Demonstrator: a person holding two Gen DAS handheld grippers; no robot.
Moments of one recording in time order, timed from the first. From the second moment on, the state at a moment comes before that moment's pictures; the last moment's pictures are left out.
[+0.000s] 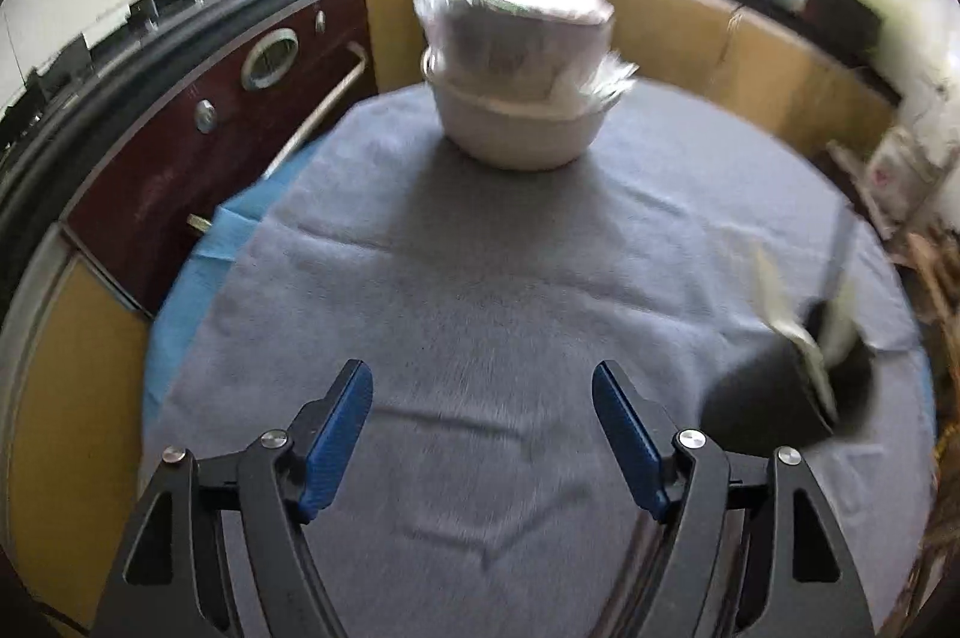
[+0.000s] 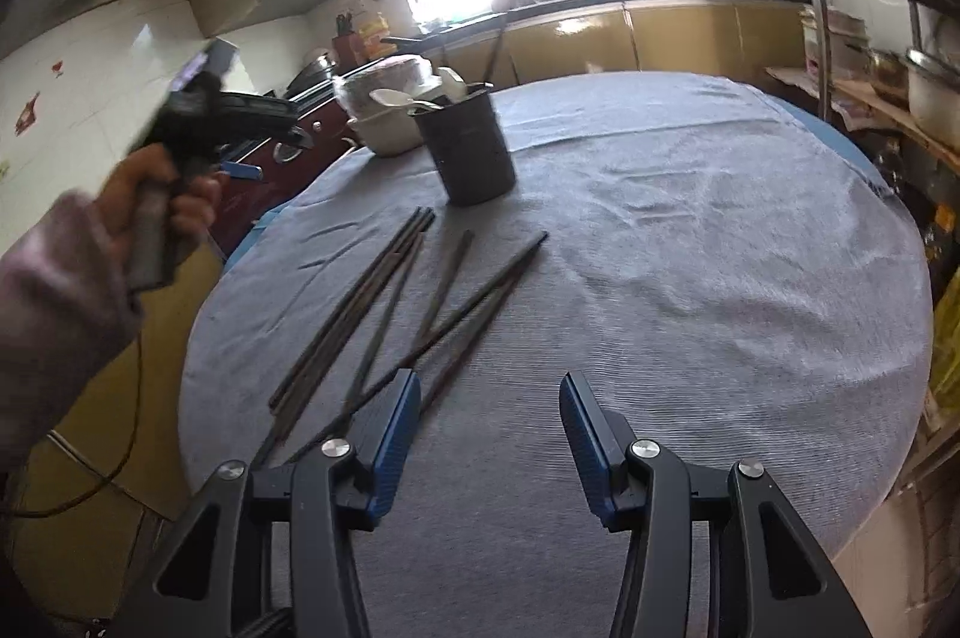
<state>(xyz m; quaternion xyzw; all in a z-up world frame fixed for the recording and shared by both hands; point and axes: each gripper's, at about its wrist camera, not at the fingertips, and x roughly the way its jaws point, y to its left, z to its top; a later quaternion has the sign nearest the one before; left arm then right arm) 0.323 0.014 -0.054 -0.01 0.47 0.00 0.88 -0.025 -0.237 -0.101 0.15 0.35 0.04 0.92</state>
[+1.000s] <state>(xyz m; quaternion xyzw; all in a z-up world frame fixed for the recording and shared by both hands) 0.127 0.028 -0.049 0.09 0.41 -0.08 0.90 -0.022 -0.248 -0.083 0.17 0.35 0.02 0.92</state>
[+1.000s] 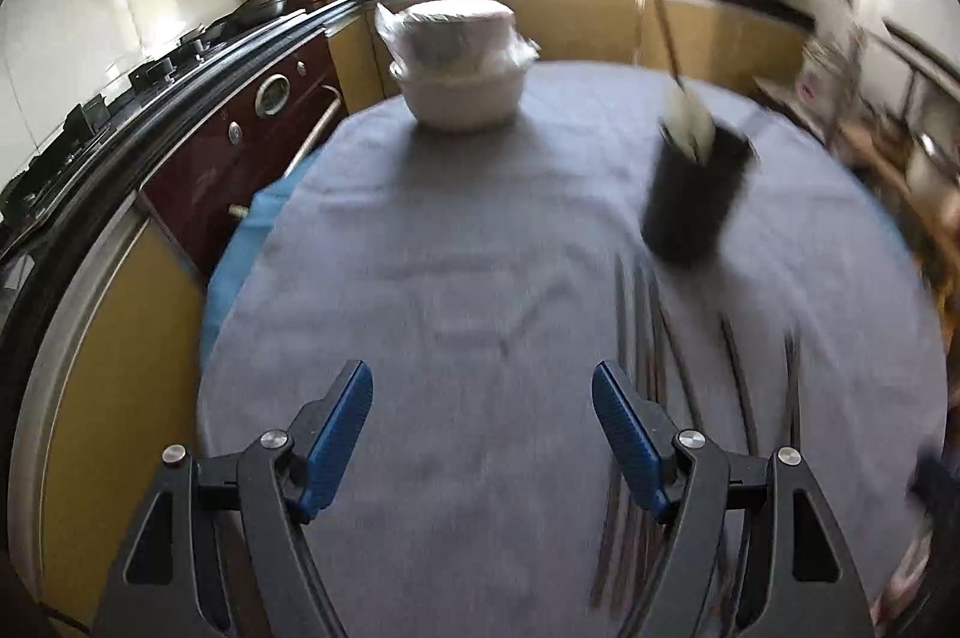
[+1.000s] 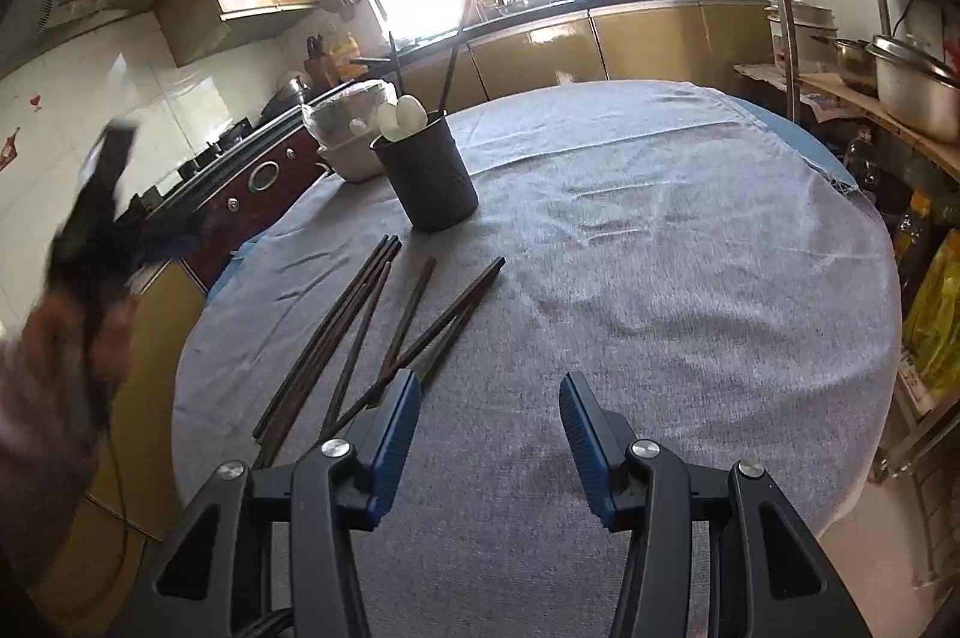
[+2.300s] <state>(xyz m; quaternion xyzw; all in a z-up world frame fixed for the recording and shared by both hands) 0.202 -0.024 -0.097 0.03 0.49 -0.23 0.84 0.131 -0.250 -0.109 0.30 0.44 -0.06 0.84</state>
